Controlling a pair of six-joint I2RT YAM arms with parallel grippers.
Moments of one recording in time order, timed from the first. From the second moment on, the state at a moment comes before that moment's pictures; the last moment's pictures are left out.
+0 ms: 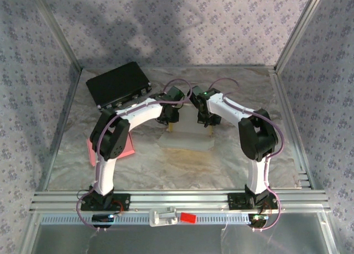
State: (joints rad) left arm -0.69 2.03 1.53 -0.69 -0.16 -0.60; right arm 0.55 1.93 1.50 -1.06 0.35 0.80
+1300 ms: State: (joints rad) left arm -0.61 1.56 1.08 -0.68 0.19 -0.82; right arm 0.31 1.97 1.35 -1.10 -0.16 1.27
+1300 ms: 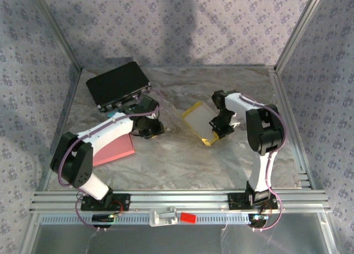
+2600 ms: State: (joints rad) left arm -0.63 1.74 1.15 -0.26 0.25 -1.03; right arm 0.67 1.70 1.71 -1.01 -0.17 0.39
